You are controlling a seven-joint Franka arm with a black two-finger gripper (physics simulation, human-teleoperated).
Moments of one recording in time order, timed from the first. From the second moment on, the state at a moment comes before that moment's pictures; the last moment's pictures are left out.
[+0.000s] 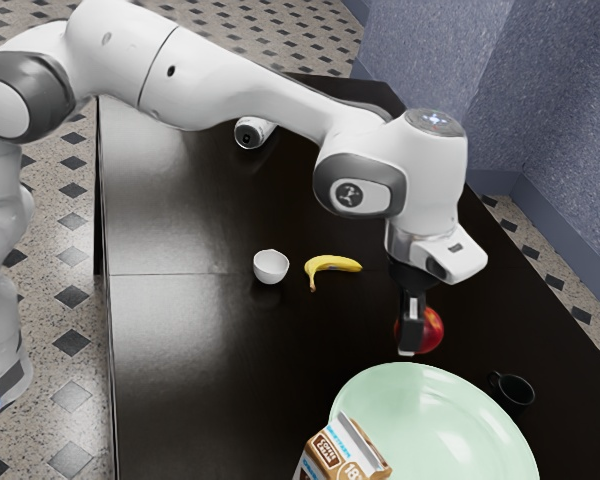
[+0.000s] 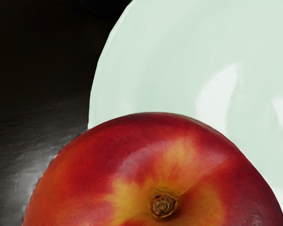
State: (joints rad) arm -0.39 0.14 -0.07 -1.66 -0.01 2.03 -0.03
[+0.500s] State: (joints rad) arm -0.40 0.21 -0.17 -1.64 -0.01 2.03 -0.12
